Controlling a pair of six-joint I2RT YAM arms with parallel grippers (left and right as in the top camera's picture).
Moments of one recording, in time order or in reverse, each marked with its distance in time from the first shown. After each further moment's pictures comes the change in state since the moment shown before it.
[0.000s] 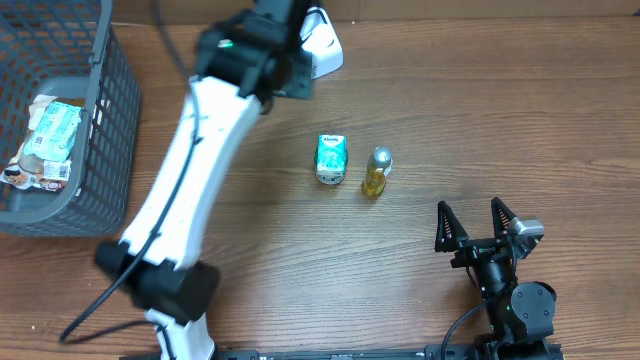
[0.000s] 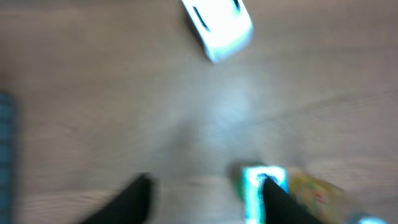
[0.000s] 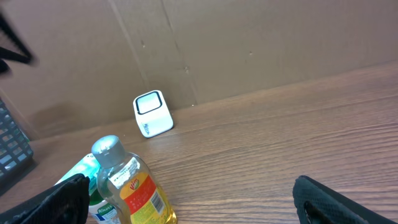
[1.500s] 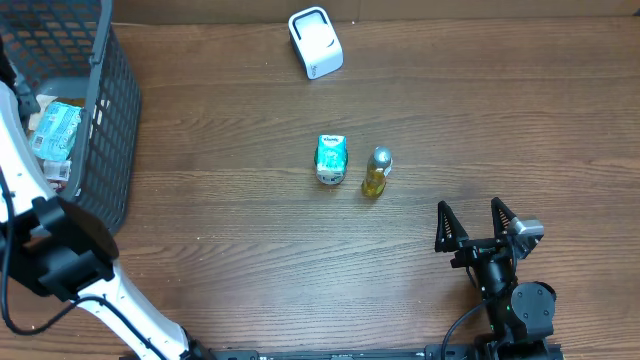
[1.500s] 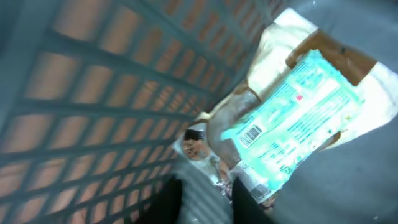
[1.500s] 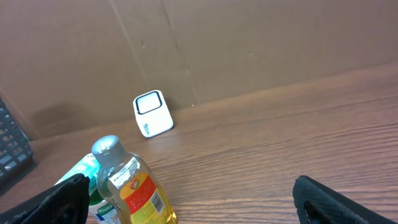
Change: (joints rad) left arm 0.938 0.224 0.014 0.112 -0.235 0.356; right arm 0.000 0.000 0.000 0.000 0.000 0.000
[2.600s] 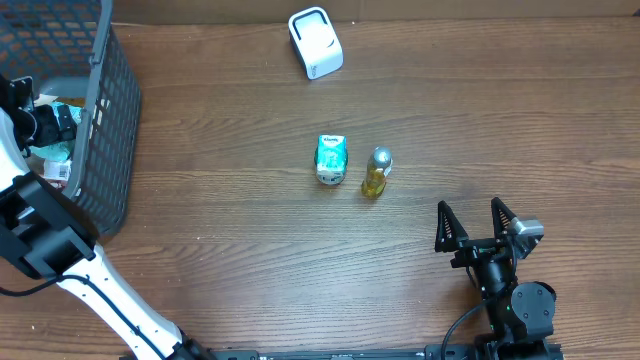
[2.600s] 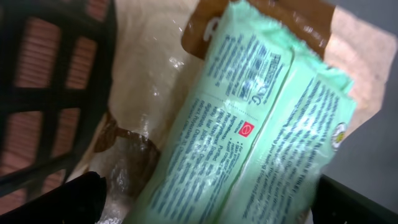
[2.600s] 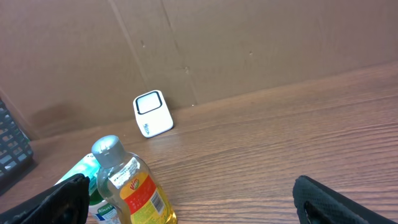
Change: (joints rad) left arm 0.119 0.267 0.000 0.113 0.484 0.226; right arm 0.000 0.000 0.000 0.000 0.000 0.000
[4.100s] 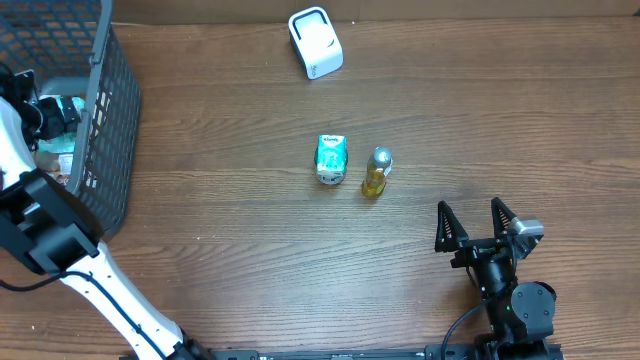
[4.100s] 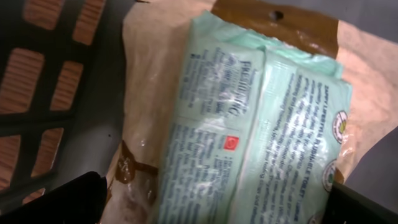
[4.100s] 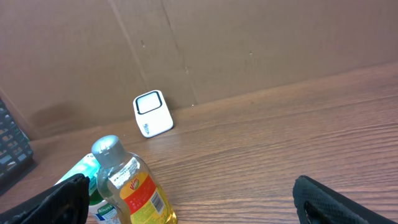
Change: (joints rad) left arm -0.035 0.010 0.011 0.035 -0.024 -0.076; right arm 0.000 0.000 0.000 0.000 0.000 0.000
